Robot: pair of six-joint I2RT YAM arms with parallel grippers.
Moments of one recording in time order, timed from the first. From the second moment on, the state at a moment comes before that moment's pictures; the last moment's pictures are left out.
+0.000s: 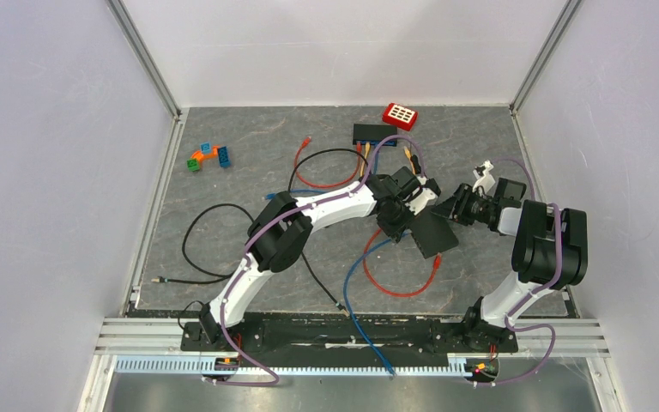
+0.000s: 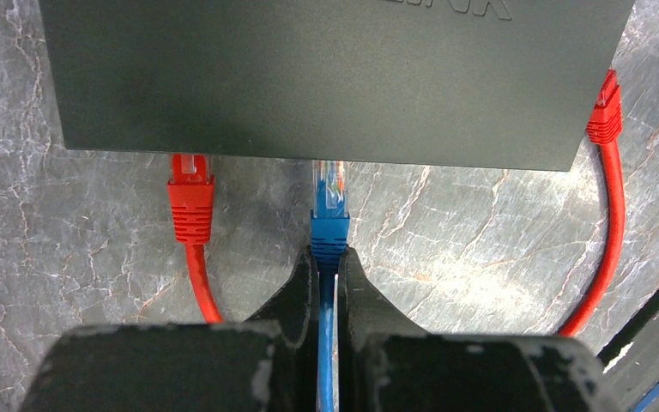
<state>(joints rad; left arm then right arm) -0.97 2.32 1.89 -0.69 0.24 0.00 -0.28 1.70 0.64 0.20 -0.84 0.21</state>
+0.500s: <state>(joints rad) -0.95 2.31 1.83 -0.63 0.38 -0.04 -0.29 1.72 0.62 0.23 -0.88 0.24</state>
